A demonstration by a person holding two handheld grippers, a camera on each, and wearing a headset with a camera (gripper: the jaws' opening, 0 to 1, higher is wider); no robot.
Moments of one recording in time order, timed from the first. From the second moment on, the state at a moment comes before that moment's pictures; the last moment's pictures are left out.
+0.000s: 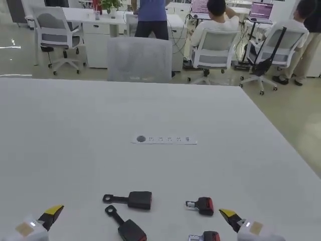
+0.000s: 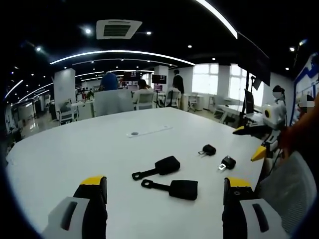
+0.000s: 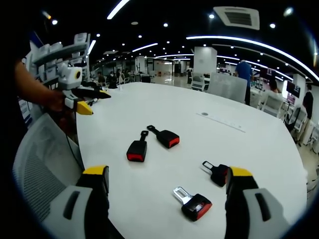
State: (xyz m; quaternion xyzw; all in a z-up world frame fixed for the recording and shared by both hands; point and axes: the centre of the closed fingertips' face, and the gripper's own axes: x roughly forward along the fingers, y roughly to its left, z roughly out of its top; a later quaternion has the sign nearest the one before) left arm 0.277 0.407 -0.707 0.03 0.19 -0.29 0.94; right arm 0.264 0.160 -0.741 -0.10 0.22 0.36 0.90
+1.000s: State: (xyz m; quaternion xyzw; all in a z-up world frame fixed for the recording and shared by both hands) left arm 0.277 0.417 -0.705 0.03 0.18 -0.28 0.94; right arm 0.275 0.149 -0.735 -0.08 0.21 0.30 0.93
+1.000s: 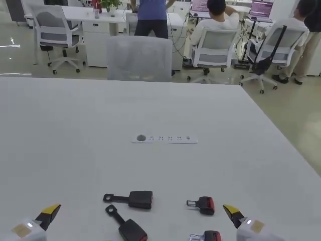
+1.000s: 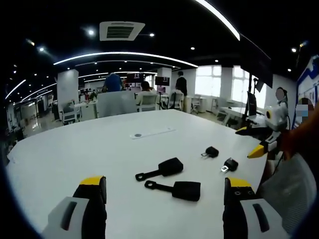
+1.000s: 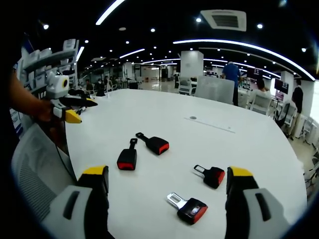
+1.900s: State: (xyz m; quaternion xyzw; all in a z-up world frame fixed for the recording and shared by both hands) left arm 0.264 0.426 -0.713 0.03 0.20 -0.28 0.94; right arm 0.263 0.112 -0.746 -0.07 0.22 0.27 0.93
